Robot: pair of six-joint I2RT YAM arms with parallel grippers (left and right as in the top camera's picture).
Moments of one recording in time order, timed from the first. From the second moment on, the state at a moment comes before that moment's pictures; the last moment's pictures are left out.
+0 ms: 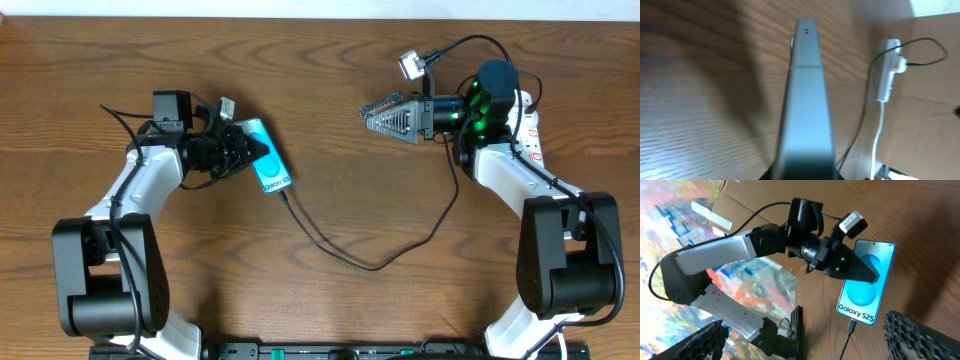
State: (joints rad) left arm 0.05 1.76 1.06 -0.45 0.82 -0.38; right arm 0.12 1.86 1.07 0.80 -1.52 0.94
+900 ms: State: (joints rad) left arm 0.05 1.84 1.06 -0.46 0.79 -0.33; right arm 0.15 1.86 1.08 0.52 -1.35 0.94
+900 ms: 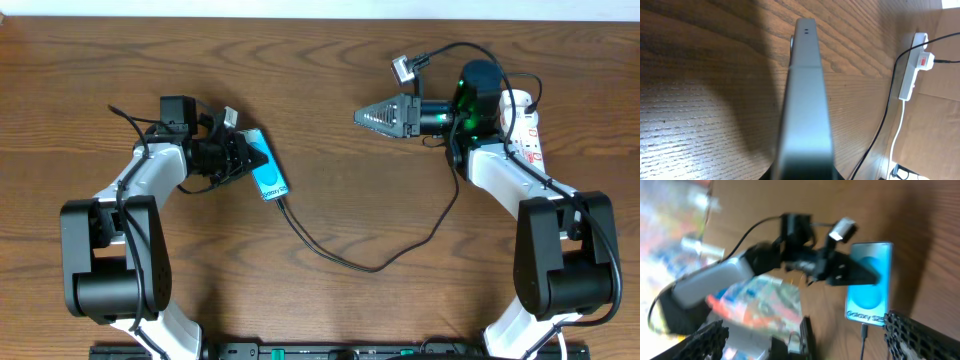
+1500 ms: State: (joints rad) left arm 0.05 1.84 1.06 -0.46 0.79 -0.33; right arm 0.15 1.86 1.35 -0.62 -0.72 0.39
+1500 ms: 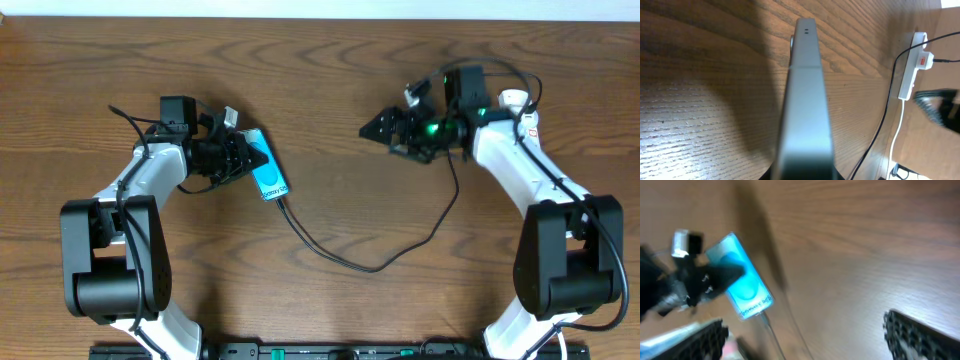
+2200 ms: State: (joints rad) left arm 0.05 1.84 1.06 -0.45 0.79 -0.33; right arm 0.15 1.86 1.57 -0.86 -0.38 0.25
